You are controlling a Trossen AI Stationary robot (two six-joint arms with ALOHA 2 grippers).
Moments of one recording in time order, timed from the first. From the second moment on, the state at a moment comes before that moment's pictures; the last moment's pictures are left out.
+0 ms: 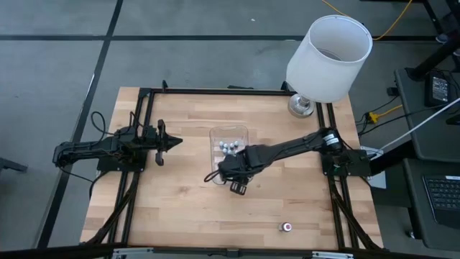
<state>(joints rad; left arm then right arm) 0.14 0.01 0.01 0.02 -0.01 -0.12 0.24 2.10 1.89 -1.21 0.10 0.57</state>
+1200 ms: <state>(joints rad) 0.14 0.01 0.01 0.03 -0.01 -0.12 0.21 2.16 1.92 -1.29 0.06 0.62</state>
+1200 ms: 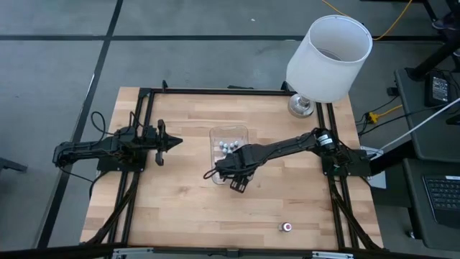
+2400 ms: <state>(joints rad) 0.14 0.01 0.01 0.03 -0.01 -0.12 0.63 2.08 2.15 -1.57 0.18 1.03</state>
